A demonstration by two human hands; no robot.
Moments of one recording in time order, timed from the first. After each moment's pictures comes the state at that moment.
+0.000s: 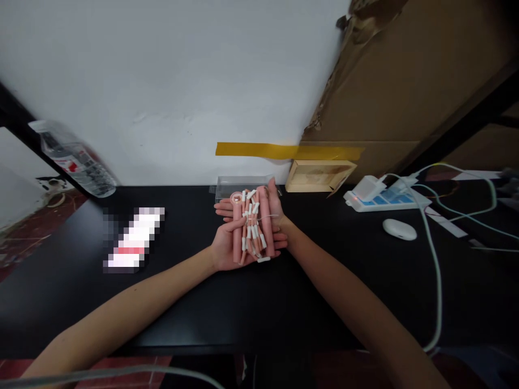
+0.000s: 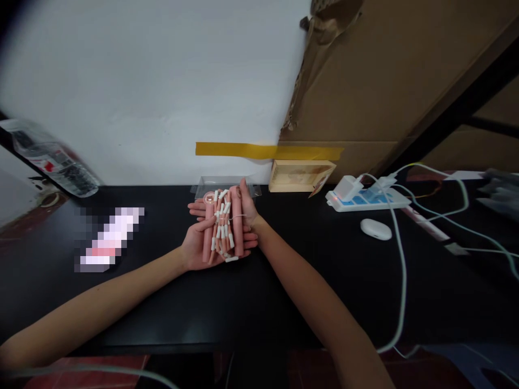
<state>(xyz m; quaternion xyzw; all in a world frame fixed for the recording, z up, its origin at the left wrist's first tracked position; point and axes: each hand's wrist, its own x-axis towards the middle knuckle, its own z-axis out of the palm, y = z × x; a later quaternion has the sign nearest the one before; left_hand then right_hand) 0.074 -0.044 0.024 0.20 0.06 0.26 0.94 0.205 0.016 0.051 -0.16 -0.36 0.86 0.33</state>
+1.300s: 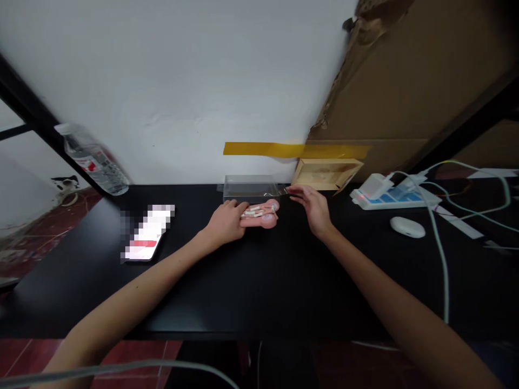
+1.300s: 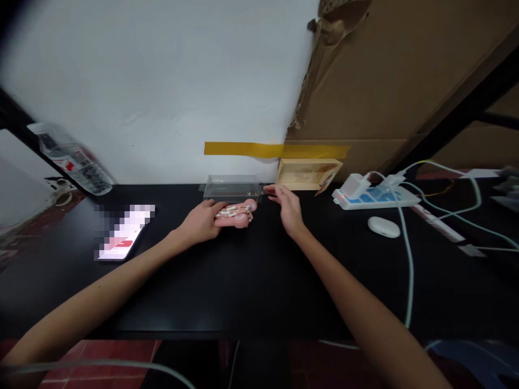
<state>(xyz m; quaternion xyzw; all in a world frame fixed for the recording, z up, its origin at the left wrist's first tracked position) 0.038 -0.018 0.045 0.85 0.49 0.17 0.05 0.296 0.009 0.025 -0.41 -0.59 0.36 0.60</state>
